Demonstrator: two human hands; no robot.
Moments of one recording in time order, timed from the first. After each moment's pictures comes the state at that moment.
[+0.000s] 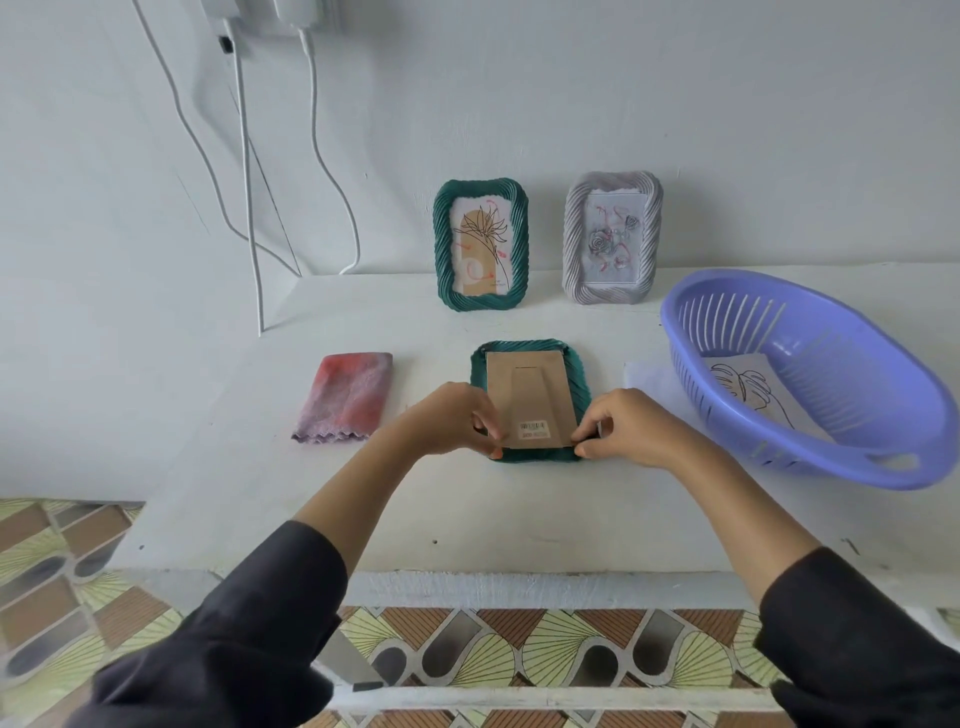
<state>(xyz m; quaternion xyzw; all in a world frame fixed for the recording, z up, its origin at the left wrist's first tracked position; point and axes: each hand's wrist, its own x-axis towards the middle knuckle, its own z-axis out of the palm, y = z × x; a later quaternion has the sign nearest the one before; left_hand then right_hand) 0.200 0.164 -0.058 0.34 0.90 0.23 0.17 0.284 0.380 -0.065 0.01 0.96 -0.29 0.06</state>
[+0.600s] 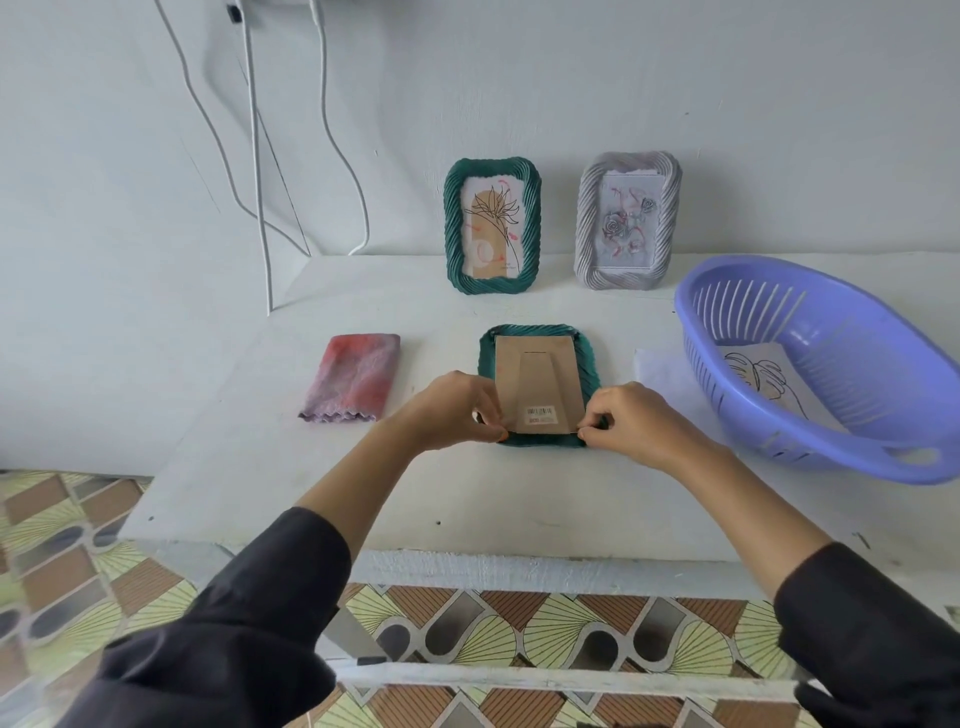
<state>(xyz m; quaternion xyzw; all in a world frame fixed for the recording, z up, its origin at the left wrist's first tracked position) 0.204 0.157 -0.069 0.37 0.90 0.20 0.09 0.292 0.373 -0.070 -0.02 0.97 -0.24 0.01</state>
